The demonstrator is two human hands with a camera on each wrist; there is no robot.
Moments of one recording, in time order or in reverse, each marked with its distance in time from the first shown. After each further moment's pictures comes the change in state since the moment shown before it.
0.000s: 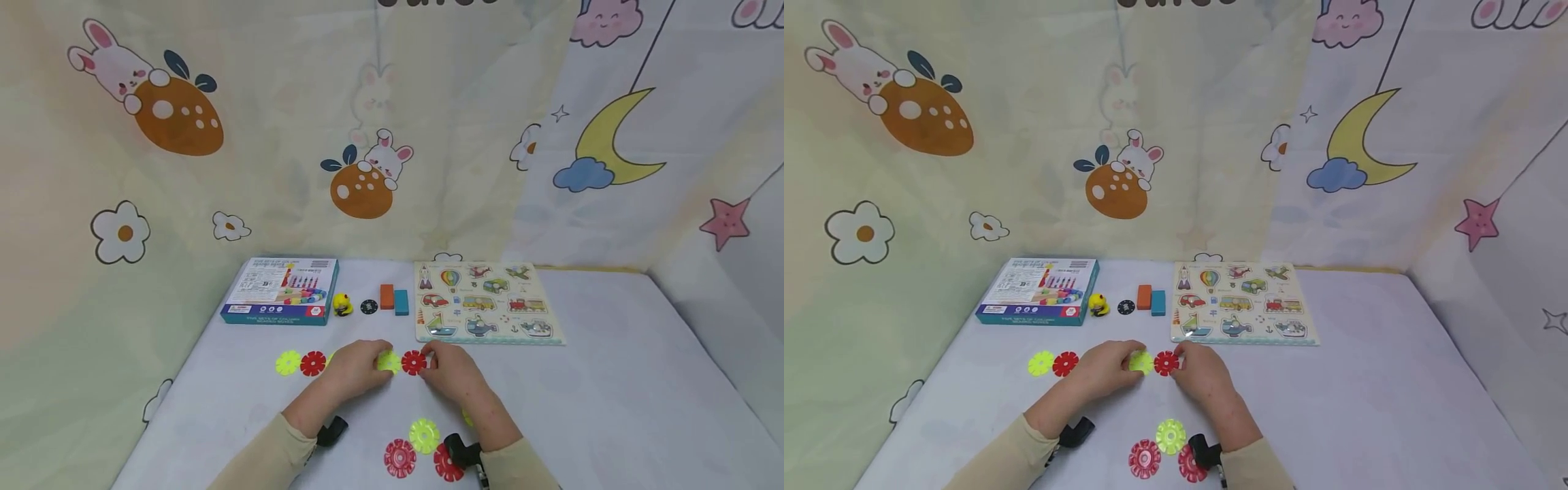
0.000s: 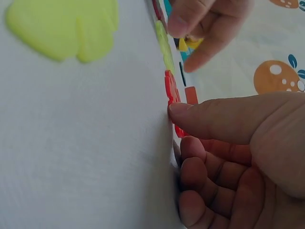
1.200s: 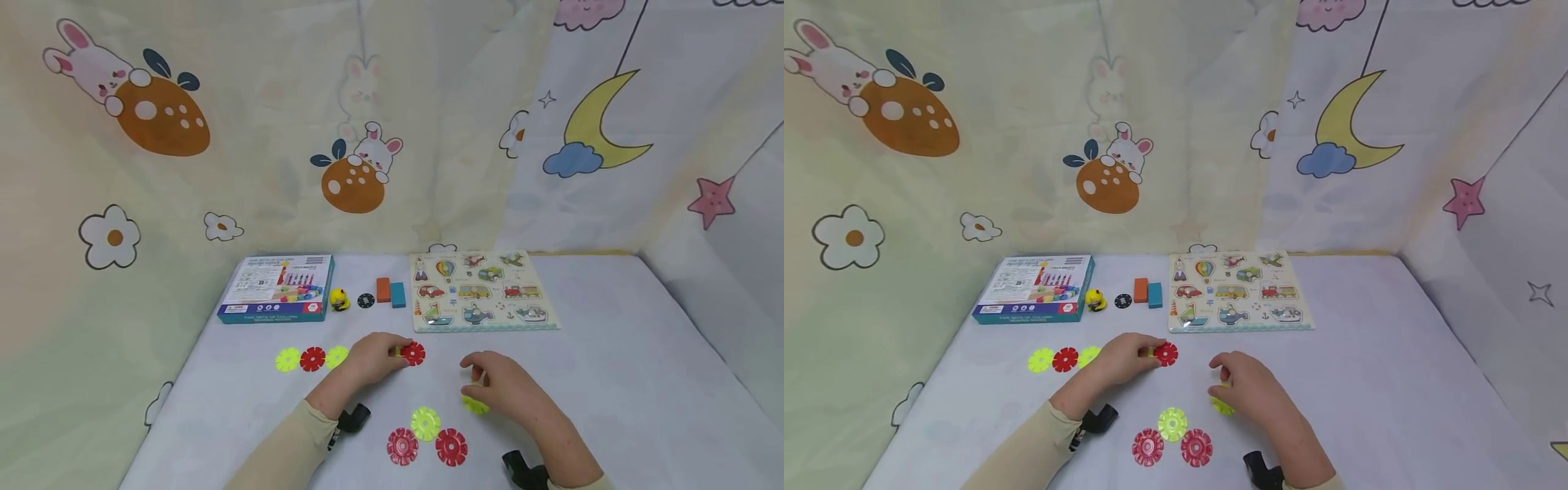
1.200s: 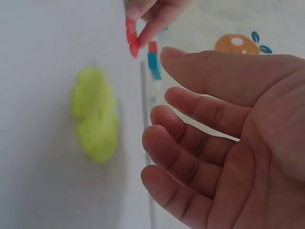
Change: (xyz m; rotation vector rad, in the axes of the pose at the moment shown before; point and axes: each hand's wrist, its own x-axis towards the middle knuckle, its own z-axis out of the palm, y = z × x) left_hand 0.014 0.015 0.009 -0.098 -0.054 0.088; right_hand -0.059 0.031 -0.053 -0.035 -0.070 0.029
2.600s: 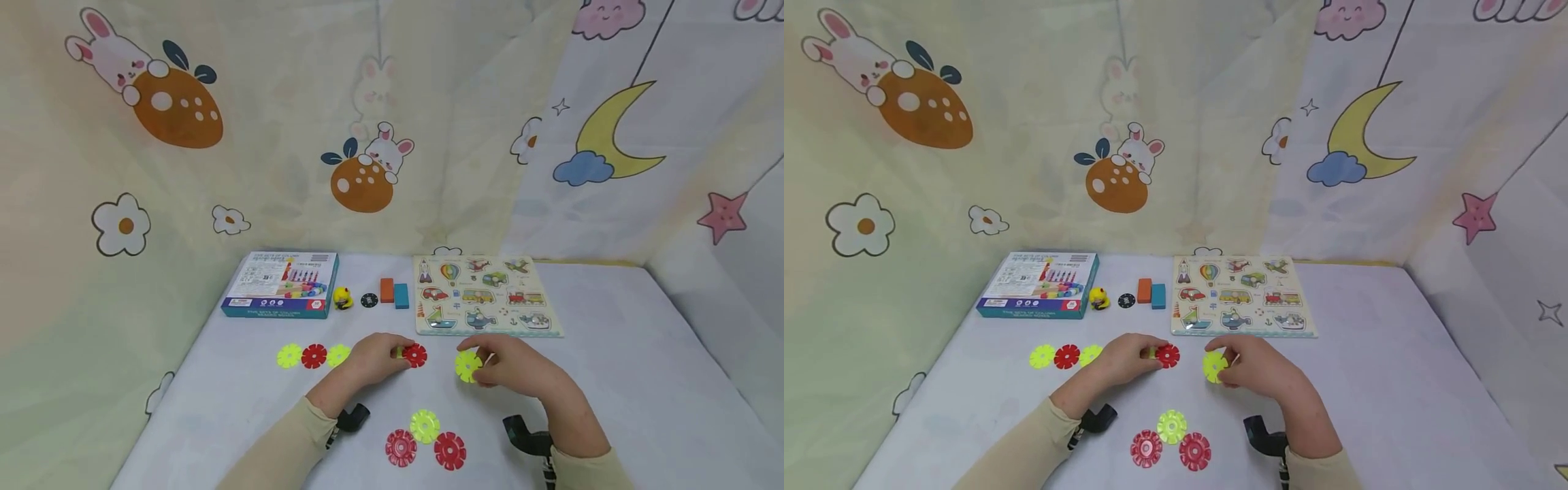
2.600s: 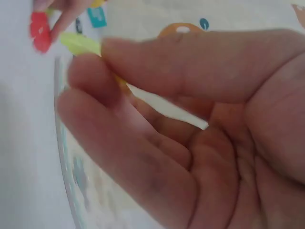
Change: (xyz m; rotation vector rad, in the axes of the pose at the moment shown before) left_hand 0.001 -0.001 0.004 -0.016 0.034 -0.010; right_hand 0.011 -0.013 -0.046 0.233 -0.178 -0.060
